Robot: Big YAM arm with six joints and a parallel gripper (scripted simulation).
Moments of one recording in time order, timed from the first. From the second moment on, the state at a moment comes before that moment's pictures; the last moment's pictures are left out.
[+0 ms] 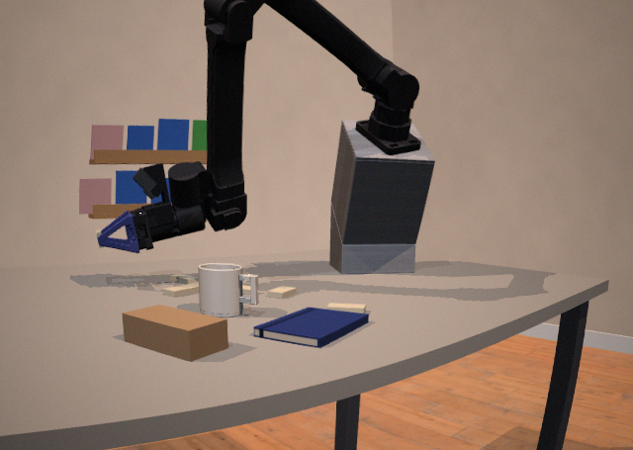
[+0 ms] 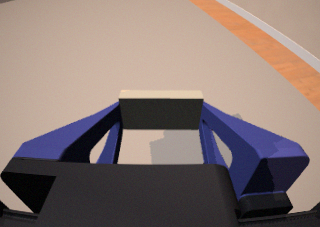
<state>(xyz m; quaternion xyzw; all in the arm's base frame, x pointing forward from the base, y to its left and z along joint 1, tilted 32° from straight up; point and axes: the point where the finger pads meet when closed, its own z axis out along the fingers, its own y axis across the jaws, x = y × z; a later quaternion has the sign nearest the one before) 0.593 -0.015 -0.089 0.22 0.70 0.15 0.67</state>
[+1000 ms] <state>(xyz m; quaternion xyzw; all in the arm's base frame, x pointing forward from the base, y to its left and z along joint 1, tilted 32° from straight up) 0.590 -0.007 -0.098 0.23 0.70 0.15 0.66</state>
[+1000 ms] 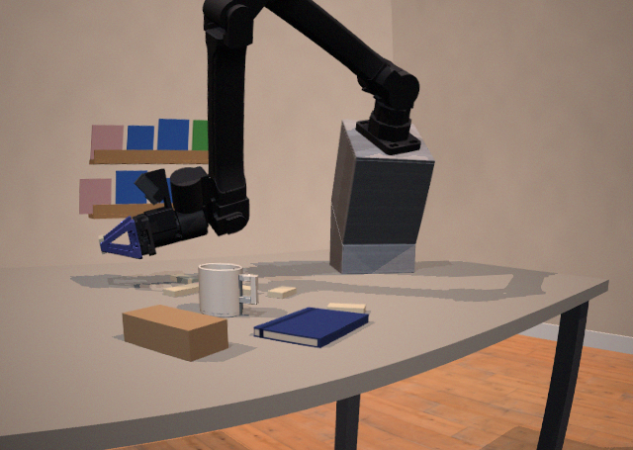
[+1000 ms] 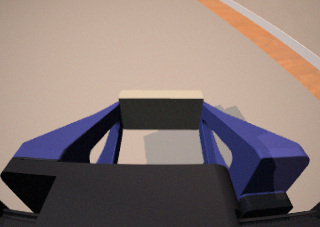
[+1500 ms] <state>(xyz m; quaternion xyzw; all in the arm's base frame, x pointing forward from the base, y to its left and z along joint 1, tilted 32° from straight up) 0.589 -0.004 -0.103 0.23 0.70 0.15 0.66</state>
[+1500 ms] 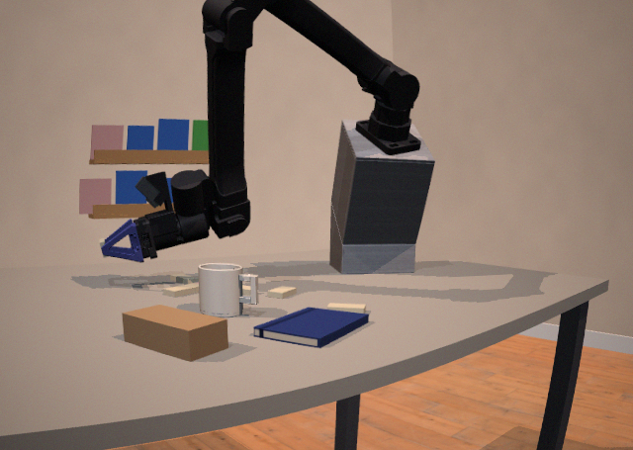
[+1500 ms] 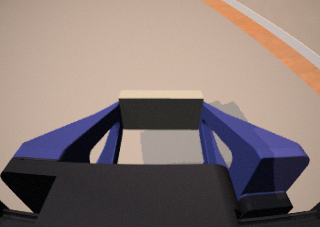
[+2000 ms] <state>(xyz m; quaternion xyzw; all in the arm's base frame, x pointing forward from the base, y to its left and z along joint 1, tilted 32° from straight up) 0.588 -0.002 -0.109 0.23 0.70 0.14 0.66</state>
